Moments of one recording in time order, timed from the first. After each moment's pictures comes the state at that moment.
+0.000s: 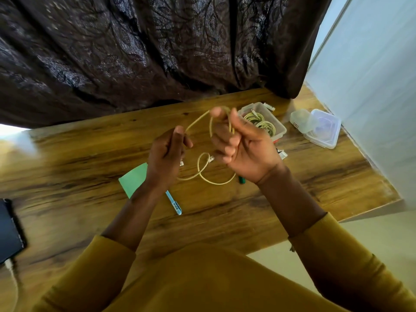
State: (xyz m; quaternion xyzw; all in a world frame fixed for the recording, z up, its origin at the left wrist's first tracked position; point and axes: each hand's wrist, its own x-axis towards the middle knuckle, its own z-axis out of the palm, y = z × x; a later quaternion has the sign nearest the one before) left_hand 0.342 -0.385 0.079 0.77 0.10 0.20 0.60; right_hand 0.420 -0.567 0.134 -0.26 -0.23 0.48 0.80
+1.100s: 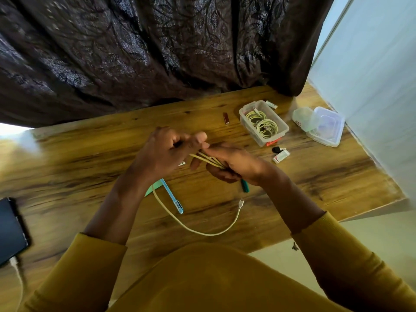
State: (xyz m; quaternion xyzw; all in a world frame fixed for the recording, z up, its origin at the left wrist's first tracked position) left_hand 0.339 -0.365 0.124 0.90 -0.01 0.06 0.44; right_hand 0.415 -0.566 0.113 -0.64 -0.31 0.45 0.54
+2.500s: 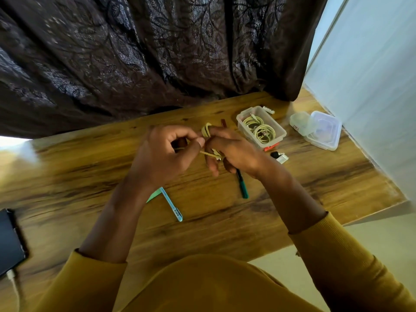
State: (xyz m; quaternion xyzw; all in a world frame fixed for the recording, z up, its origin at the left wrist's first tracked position) left_hand 0.335 -0.383 0.151 0.89 -0.01 0.15 0.43; right_hand 0.421 -0.559 0.151 -0.74 -0.29 0.33 0.51
